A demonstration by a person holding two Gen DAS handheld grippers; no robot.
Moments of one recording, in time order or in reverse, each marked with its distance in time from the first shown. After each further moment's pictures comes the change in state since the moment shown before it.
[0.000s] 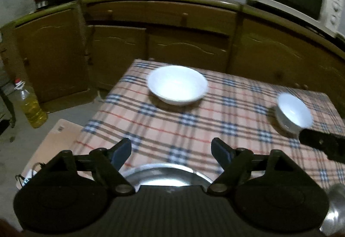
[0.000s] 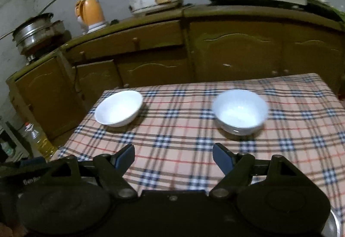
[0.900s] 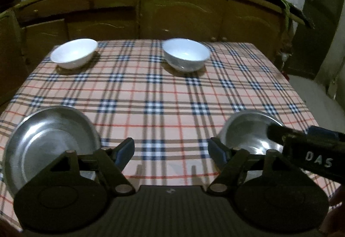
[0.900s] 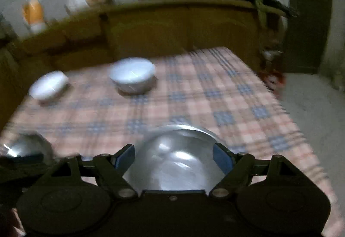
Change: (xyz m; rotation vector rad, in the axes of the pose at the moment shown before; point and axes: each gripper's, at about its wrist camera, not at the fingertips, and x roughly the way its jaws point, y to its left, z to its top) left arm -0.057 -0.142 -0.111 0.195 0.058 -0.261; right arm -0.118 -0.112 -0.114 0.116 -0.054 -0.278
